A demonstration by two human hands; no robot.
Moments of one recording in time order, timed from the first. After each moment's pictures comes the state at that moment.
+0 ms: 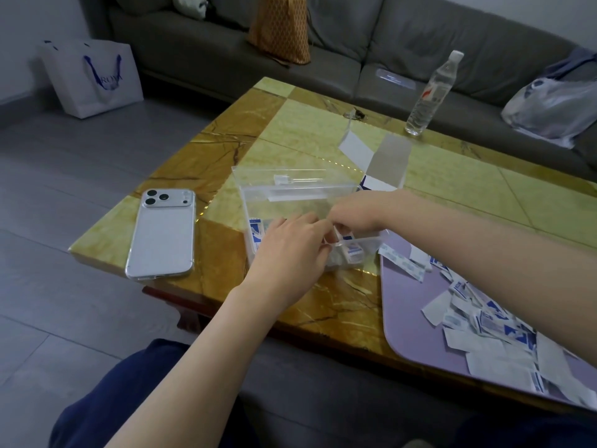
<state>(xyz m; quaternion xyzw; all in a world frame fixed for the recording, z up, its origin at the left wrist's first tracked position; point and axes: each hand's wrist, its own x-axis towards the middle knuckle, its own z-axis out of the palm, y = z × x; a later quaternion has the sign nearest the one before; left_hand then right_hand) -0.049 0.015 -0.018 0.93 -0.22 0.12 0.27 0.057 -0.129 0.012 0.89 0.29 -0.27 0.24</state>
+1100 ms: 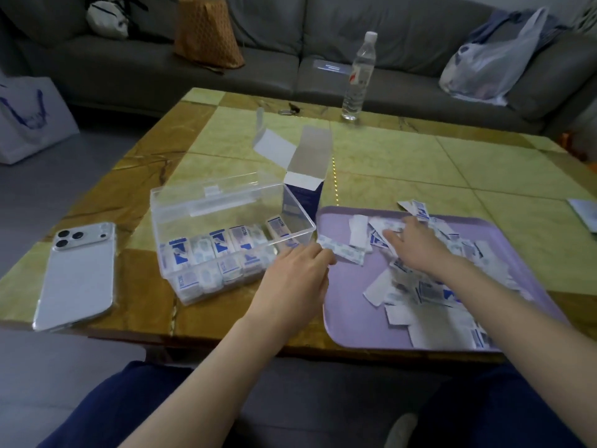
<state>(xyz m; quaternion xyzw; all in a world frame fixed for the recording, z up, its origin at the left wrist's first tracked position) -0.065 -0.074 -0.036 0.91 -0.34 0.08 0.21 -0.024 -0.328 -0.057 0.97 -0.19 -0.05 -0.15</state>
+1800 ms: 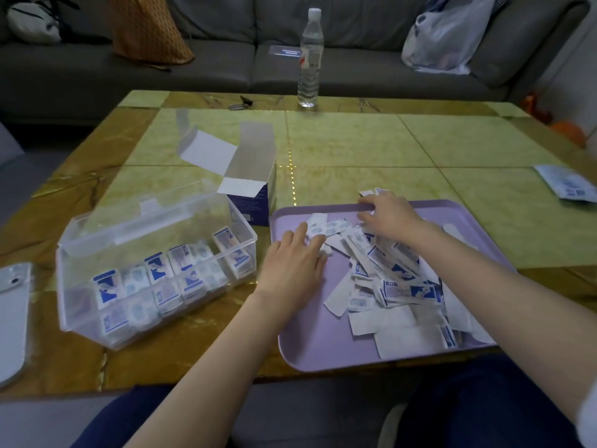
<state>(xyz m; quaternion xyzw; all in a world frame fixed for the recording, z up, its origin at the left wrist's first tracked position) -0.014 -0.161 -0.065 0.94 -0.33 -0.01 0.10 0.012 -0.375 -0.053 0.98 -0.15 -0.05 -0.08</state>
